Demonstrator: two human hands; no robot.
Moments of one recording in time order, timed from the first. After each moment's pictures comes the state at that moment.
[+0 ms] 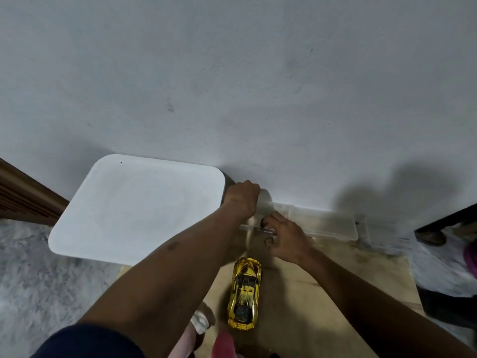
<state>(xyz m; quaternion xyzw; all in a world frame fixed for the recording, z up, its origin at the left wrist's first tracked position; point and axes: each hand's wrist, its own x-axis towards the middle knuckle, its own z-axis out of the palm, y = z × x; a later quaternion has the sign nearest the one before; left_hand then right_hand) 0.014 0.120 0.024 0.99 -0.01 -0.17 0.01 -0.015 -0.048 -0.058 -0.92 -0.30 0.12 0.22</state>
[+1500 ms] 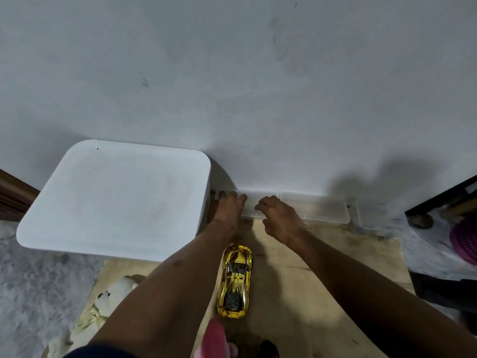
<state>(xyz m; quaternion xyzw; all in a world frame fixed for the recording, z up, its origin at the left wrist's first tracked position) -0.035 0.108 -0.029 0.97 -0.04 -0.20 -0.14 -0.001 -0.050 -0.072 -0.94 -0.33 0.09 0.07</state>
